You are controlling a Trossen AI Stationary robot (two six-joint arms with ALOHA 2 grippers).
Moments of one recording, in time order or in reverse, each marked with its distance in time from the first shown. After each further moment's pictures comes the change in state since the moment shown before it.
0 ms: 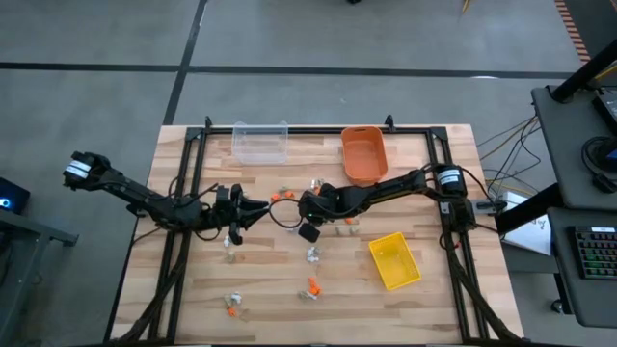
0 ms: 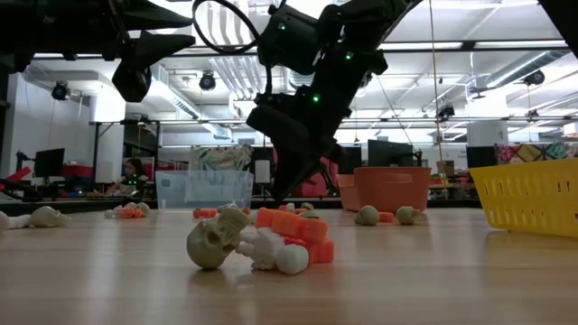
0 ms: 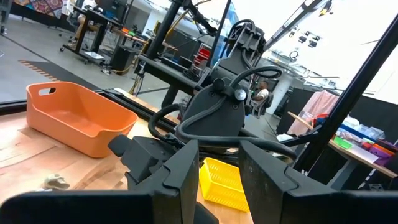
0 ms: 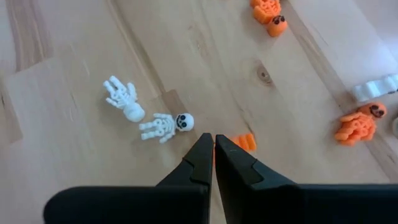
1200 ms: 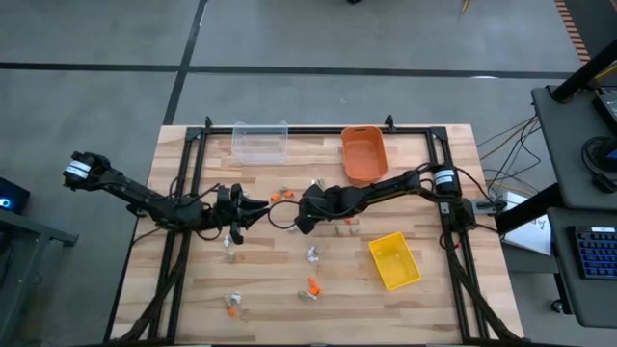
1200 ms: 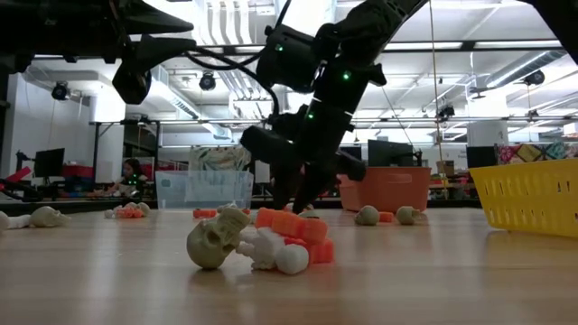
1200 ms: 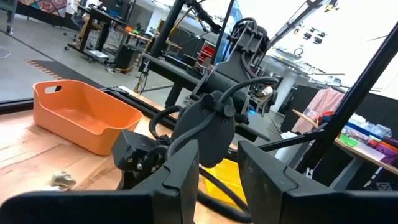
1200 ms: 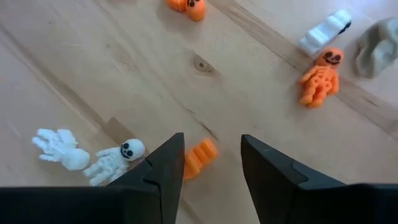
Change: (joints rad) left arm 0.000 0.000 0.000 -0.018 -0.002 0.001; right arm -0.013 0.051 -0.007 -0.007 0.107 0.343
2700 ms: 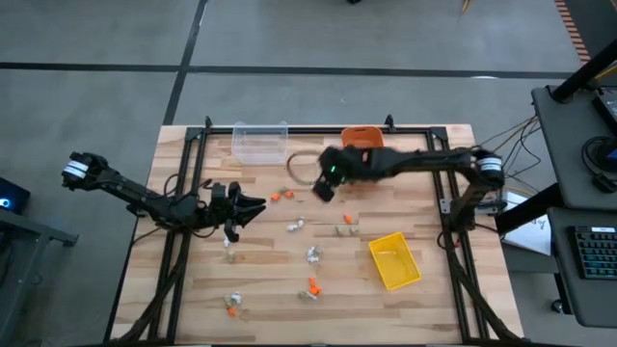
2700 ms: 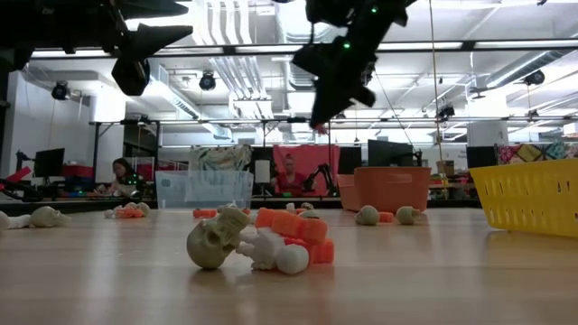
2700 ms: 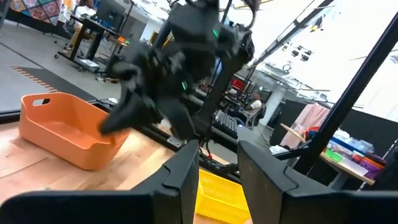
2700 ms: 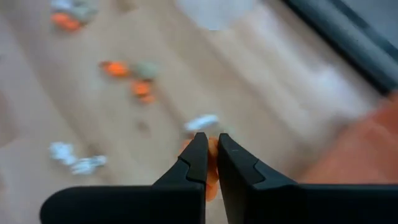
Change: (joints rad) left arm 0.000 -0.049 0.000 0.027 0.012 0.000; right arm -0.211 -0.382 -0.004 -0.222 -0.064 -0.412
